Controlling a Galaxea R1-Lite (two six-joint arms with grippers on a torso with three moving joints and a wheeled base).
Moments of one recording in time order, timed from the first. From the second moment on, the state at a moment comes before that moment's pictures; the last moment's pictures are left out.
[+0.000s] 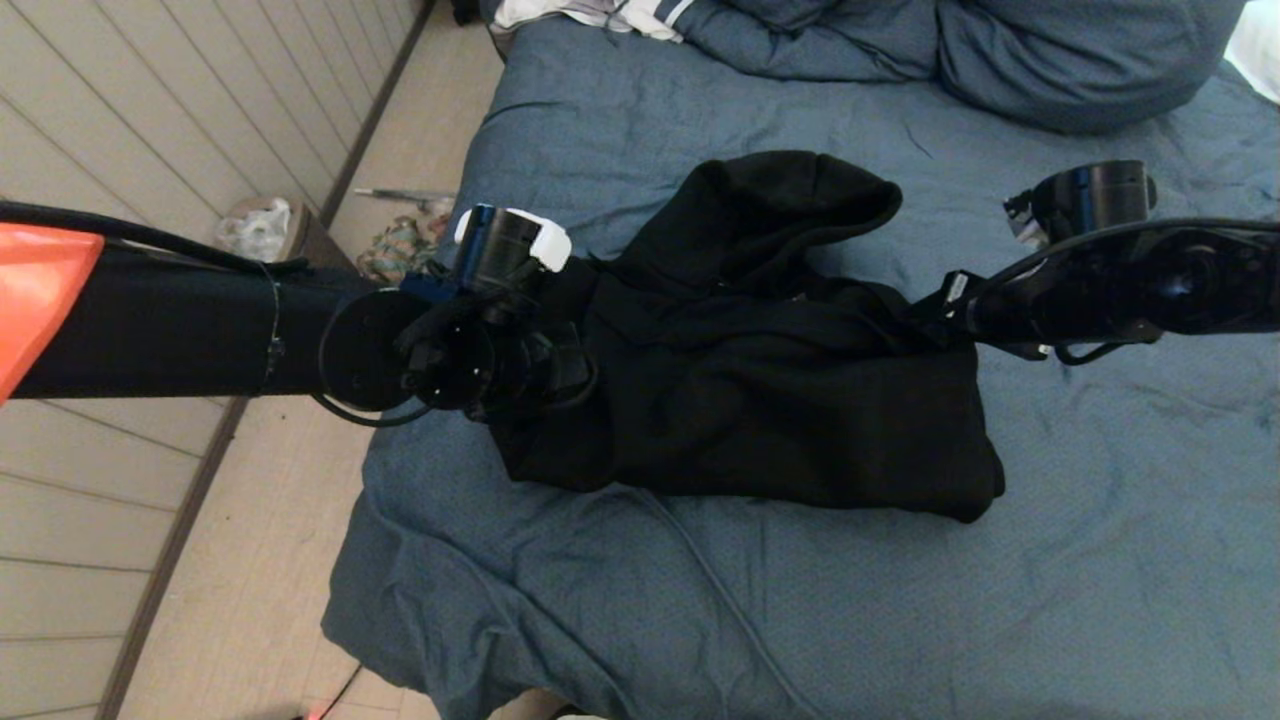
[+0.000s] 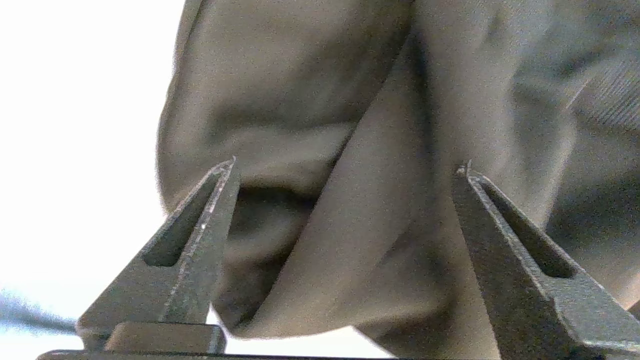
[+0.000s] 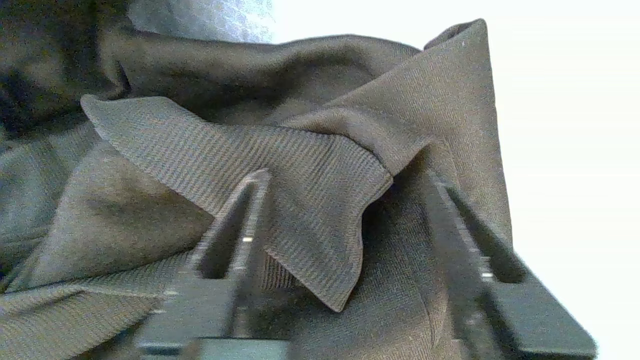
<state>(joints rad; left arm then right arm) -0.66 1.95 -1.48 0.09 0.33 -0.62 0.00 1.88 -1.52 0.10 0.02 0.37</state>
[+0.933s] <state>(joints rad) -0.66 1.84 -1.28 -0.03 0.28 -0.63 -0.10 1.54 -1.15 0.12 0.33 0.43</state>
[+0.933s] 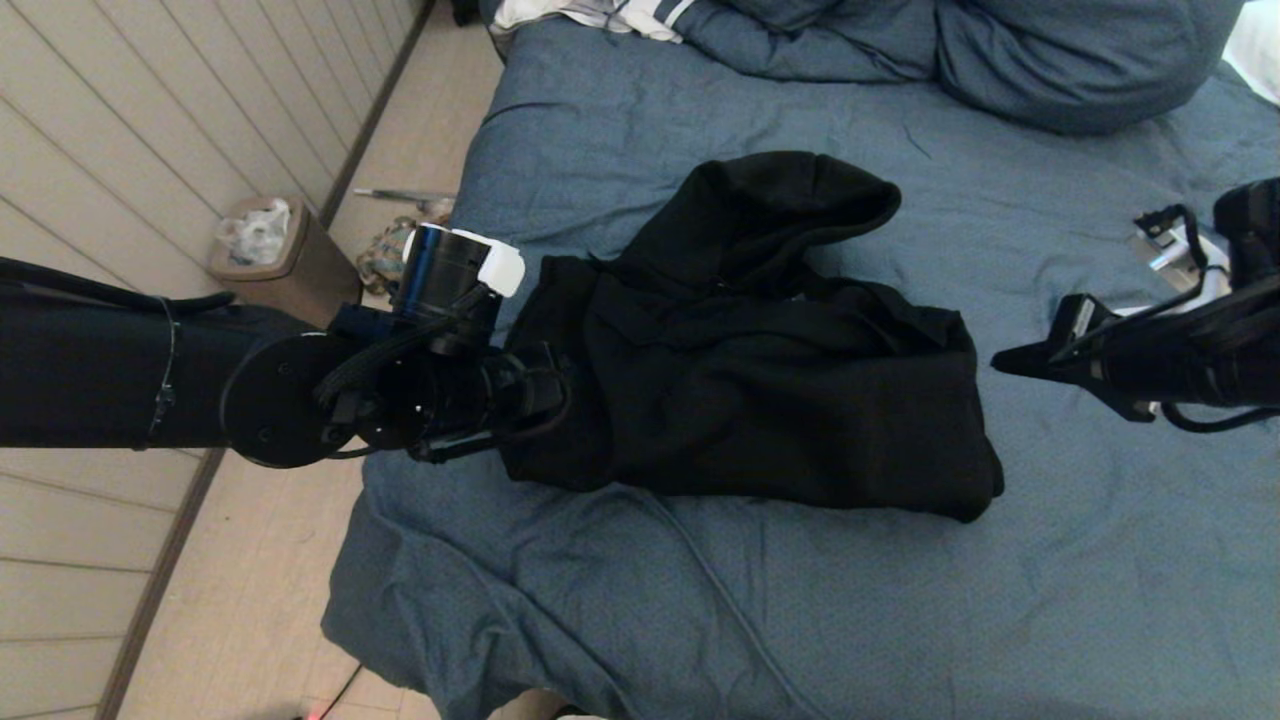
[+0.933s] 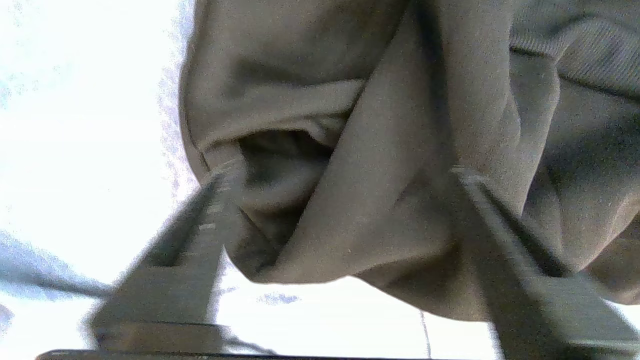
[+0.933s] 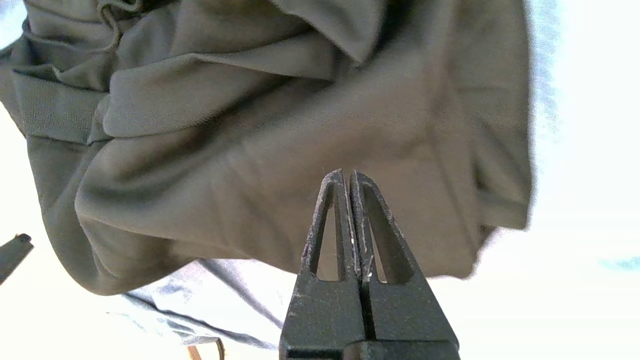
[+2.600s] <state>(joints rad) -0.68 1.92 -1.29 -0.08 0.23 -0.66 -0.14 1.67 -1.13 0.12 0.34 0.40</state>
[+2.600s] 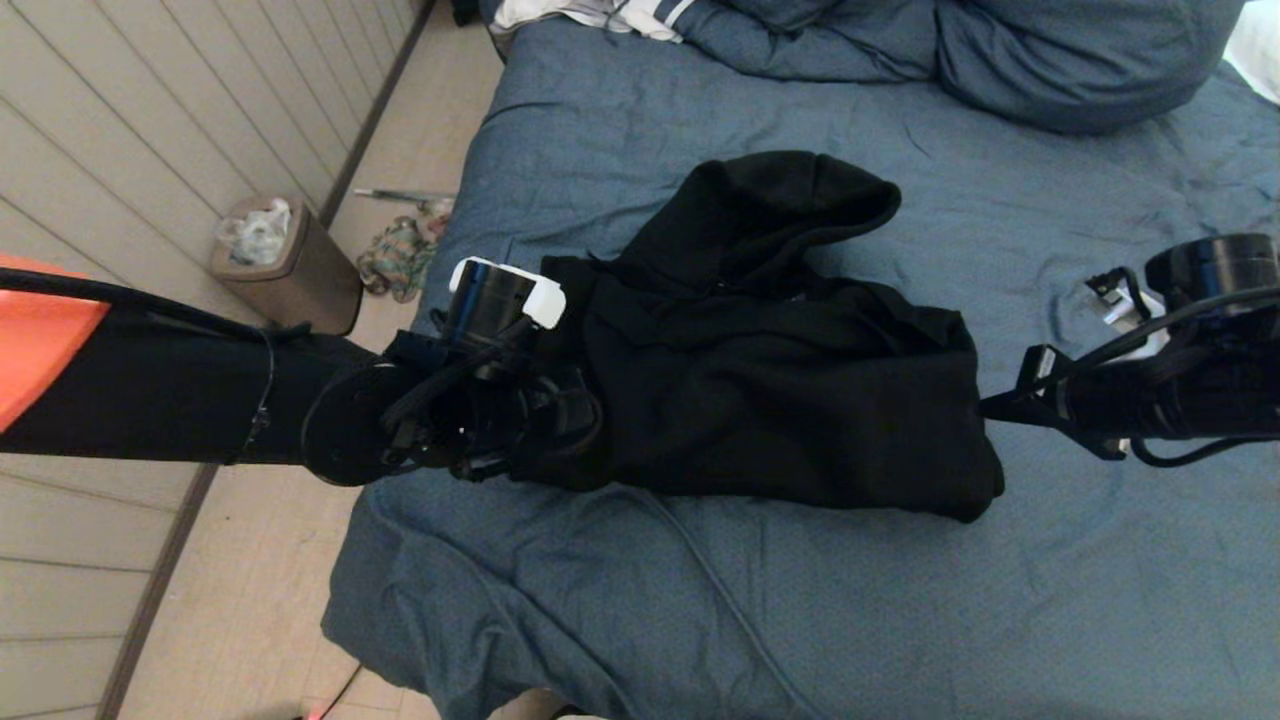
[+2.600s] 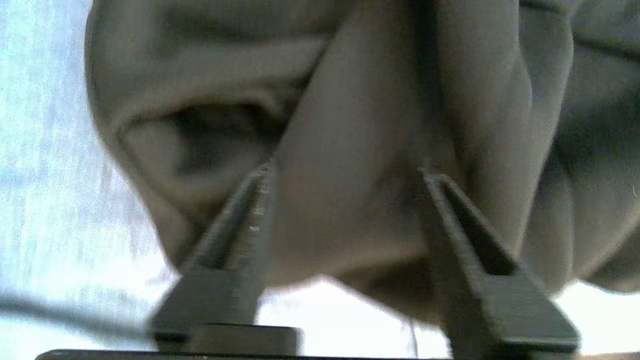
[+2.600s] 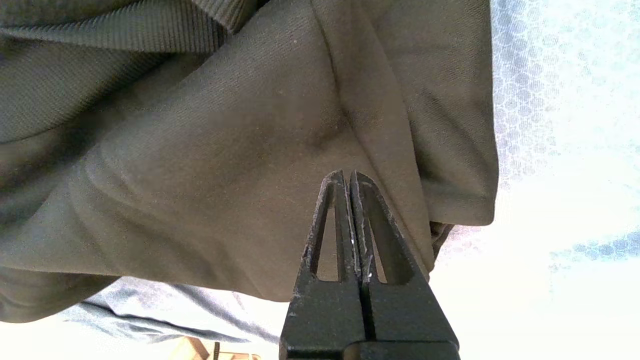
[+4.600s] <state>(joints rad) -0.49 1.88 -1.28 -0.12 0.23 -0.64 -0.14 1.71 -1.13 0.09 0.33 0.40</state>
